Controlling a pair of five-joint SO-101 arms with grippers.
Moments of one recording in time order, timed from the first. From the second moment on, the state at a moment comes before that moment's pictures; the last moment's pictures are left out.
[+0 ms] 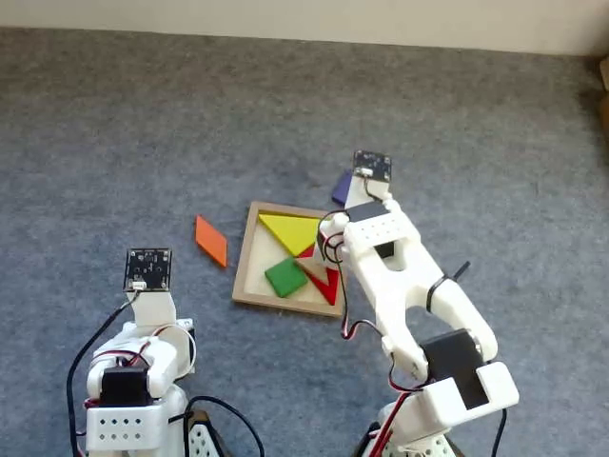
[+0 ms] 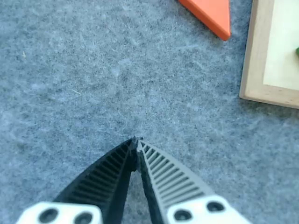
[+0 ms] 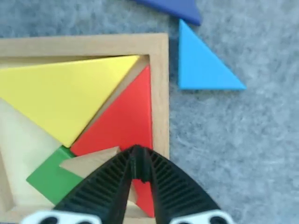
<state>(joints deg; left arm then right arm) -8.3 -101.8 96.0 76.4 5.5 -25.5 1.6 30.0 54.1 -25.1</state>
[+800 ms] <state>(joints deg) -8.3 -101.8 96.0 76.4 5.5 -28.7 1.7 28.3 43.9 -24.4</state>
